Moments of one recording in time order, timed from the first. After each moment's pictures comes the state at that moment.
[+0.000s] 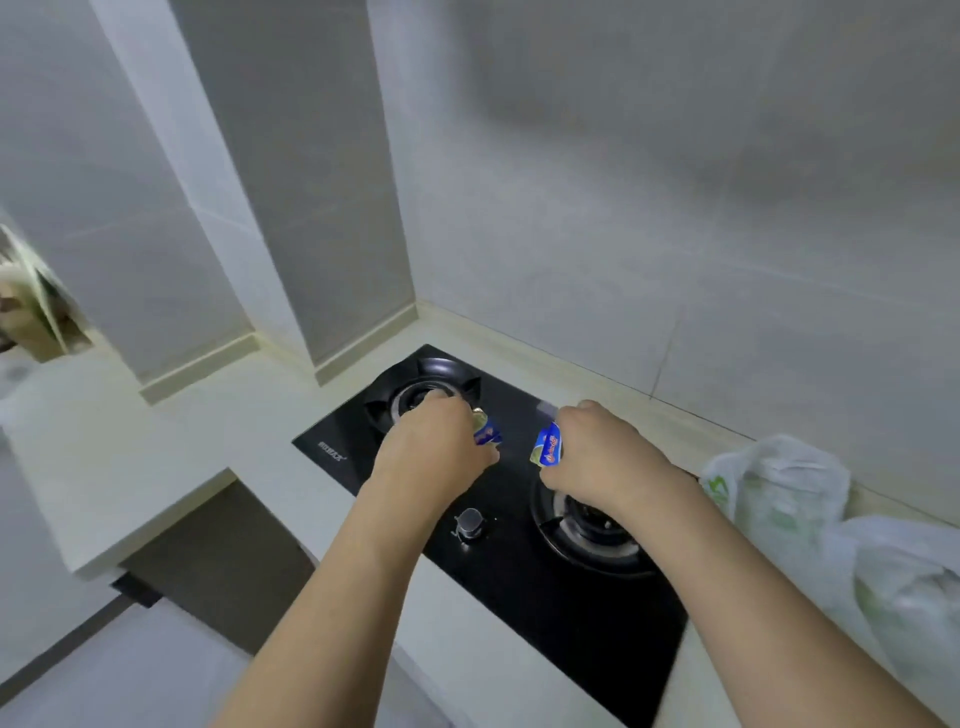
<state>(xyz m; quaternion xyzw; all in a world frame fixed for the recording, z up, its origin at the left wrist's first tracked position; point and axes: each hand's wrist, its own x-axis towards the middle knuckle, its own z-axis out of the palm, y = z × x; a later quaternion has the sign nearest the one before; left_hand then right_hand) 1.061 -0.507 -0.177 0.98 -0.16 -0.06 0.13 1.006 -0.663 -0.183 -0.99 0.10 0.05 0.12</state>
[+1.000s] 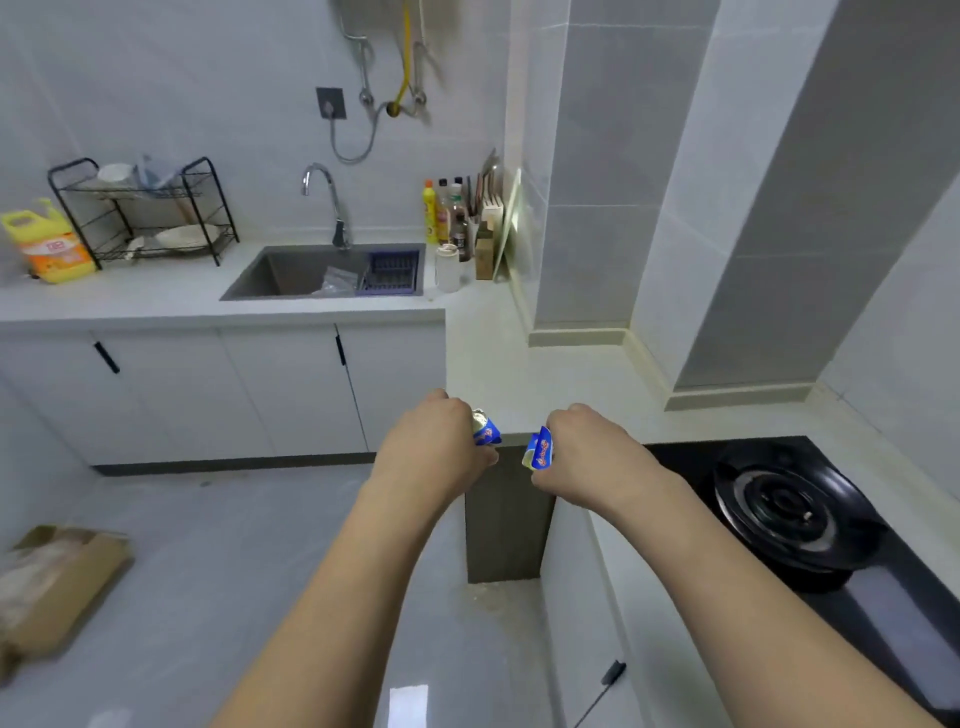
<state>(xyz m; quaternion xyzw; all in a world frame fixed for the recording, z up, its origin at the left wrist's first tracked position) 1.016 -0.161 -0.177 0.96 0.24 0.03 0.16 1.089 -0.302 -0.173 -0.94 -0.31 0.10 0.08</state>
